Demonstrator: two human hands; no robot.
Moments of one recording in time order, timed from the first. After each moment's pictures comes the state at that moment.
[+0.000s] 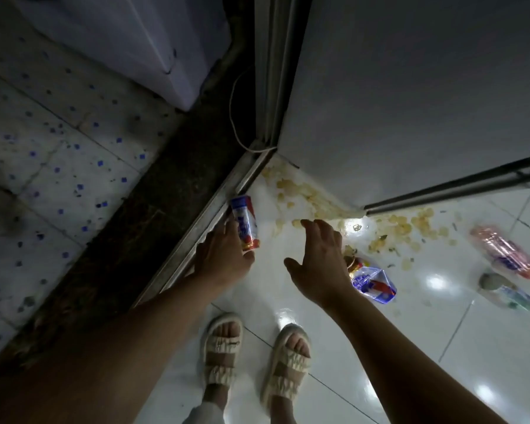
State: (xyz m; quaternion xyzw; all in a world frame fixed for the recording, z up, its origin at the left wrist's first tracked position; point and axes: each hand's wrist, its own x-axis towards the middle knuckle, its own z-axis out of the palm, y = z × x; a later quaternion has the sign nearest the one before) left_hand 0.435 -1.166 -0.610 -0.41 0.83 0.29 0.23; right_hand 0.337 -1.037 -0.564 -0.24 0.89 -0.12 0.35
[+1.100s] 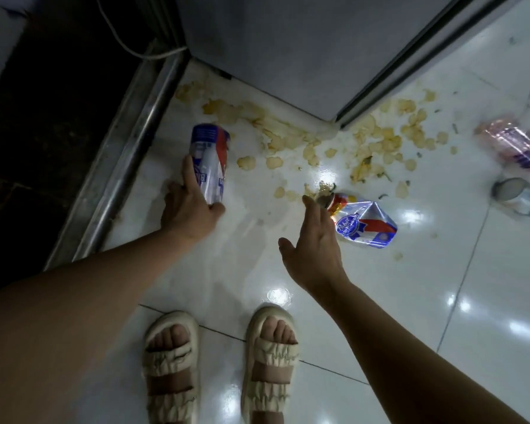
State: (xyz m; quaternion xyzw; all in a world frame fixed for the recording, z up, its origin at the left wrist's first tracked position) left_hand 0.399 -1.100 -0.833 -0.41 0.82 0.35 0.19; right_hand 0.358 -0.917 -0.780 -0.11 0.92 -0.19 0.31
